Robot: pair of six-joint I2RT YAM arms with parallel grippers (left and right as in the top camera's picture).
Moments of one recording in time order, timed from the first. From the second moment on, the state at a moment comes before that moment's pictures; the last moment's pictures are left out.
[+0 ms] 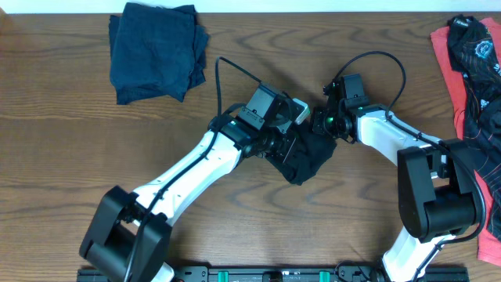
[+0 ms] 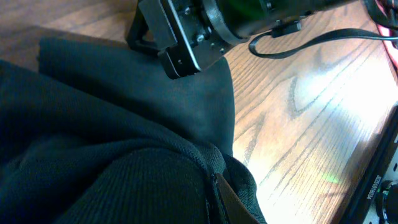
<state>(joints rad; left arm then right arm) -0.65 1.70 1.18 -0.49 0.43 -0.13 0.22 1.91 1.07 -0.29 -0.28 0.44</state>
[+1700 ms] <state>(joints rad) -0.60 1.67 1.18 -0.22 0.46 -0.18 0.15 1.90 1.08 -0.28 -0.16 0.59</state>
